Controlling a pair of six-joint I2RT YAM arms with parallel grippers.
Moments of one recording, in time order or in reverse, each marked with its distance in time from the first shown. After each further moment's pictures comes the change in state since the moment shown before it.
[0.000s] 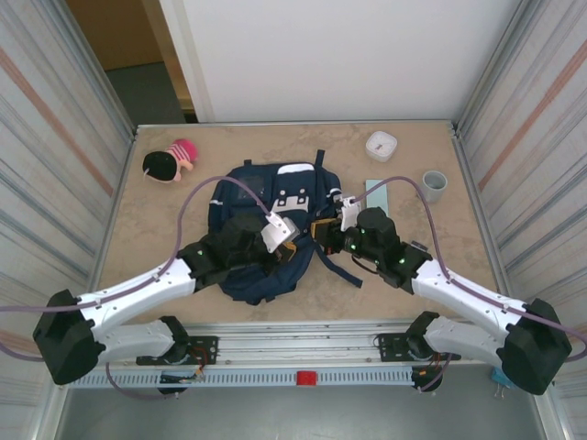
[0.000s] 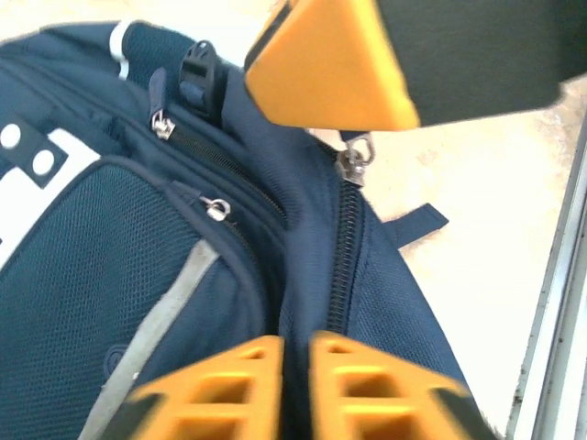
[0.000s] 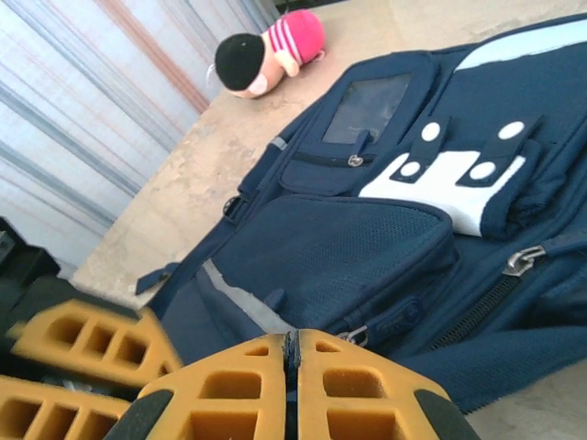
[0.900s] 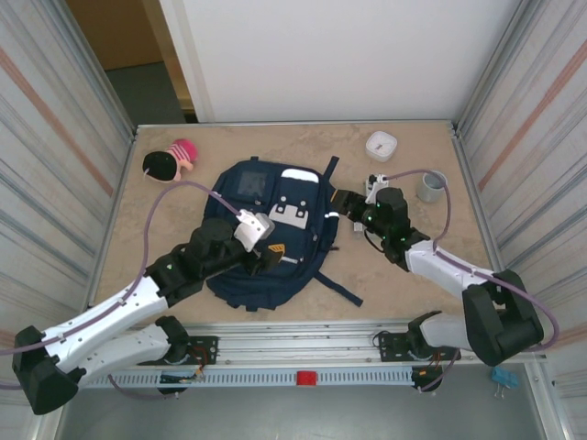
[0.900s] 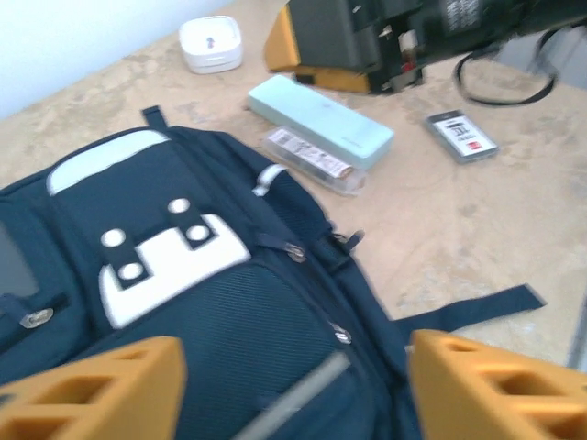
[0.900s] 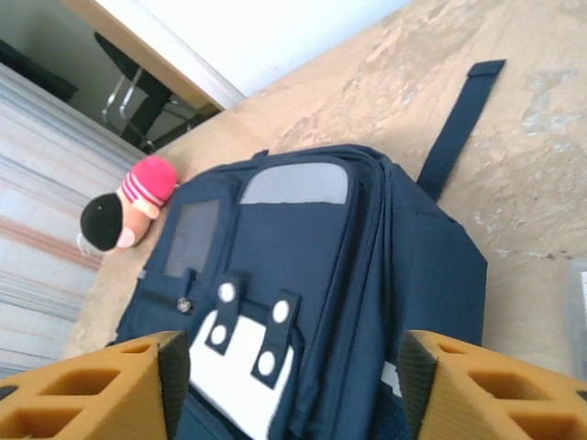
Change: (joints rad) left arm 0.029 -0.244 -0.048 -0.054 -0.121 -0.019; right arm -0.322 0.220 -0.008 0.233 0.005 0.179
